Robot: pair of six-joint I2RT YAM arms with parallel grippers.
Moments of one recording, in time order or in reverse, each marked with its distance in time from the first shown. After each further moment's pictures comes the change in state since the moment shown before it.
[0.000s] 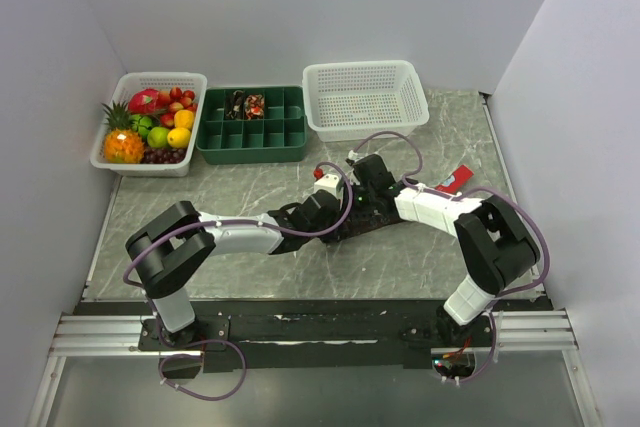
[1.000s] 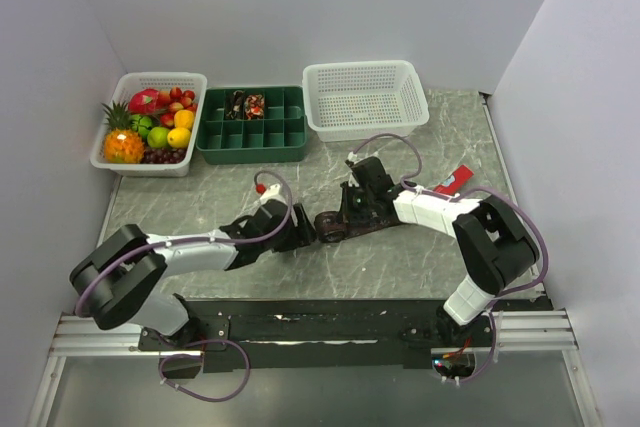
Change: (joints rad) left arm 0.150 -0.309 -0.333 0.014 0.121 -0.326; right arm 0.016 0.005 -0.019 0.037 0.010 0.029
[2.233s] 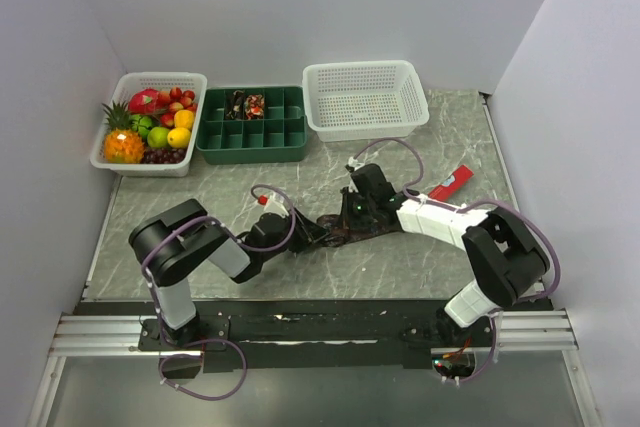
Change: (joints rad) left arm 0.017 0.372 -0.187 0.892 0.144 -0.312; right arm 0.047 -0.077 -0.062 0.017 0.052 0.024
